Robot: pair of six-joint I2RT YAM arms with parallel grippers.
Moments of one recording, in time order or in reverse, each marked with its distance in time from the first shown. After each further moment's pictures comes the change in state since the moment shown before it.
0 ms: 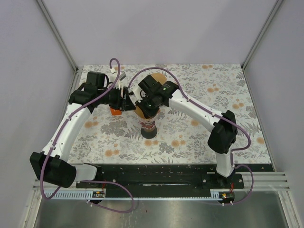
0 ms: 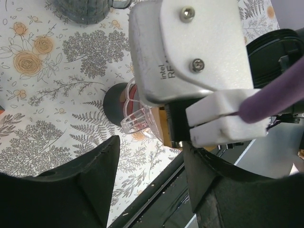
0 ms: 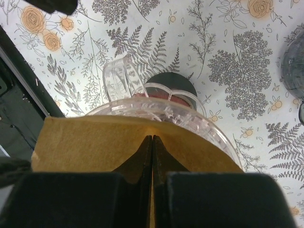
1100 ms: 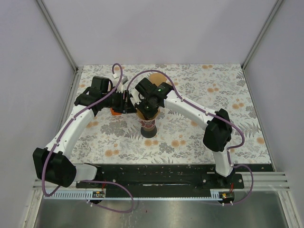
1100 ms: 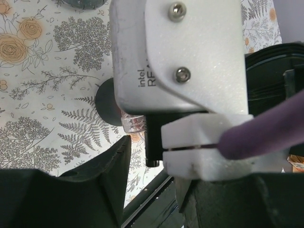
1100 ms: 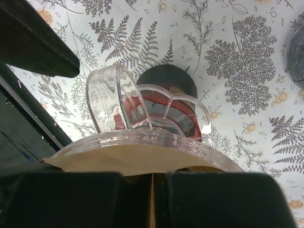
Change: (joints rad) left arm -0.021 0.009 -0.129 0.118 -0.005 -0.085; right arm 0.013 0.076 0.031 -0.027 0.055 0.027
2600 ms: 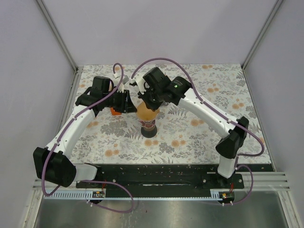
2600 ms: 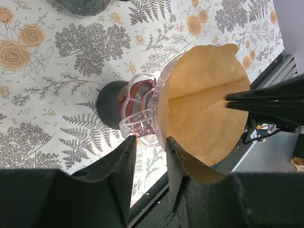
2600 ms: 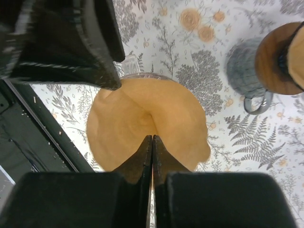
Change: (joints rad) left arm -0.008 0.002 -0.005 0.036 -0.012 -0.007; right arm 0.002 -0.152 0.063 -0.018 0.076 -0.018
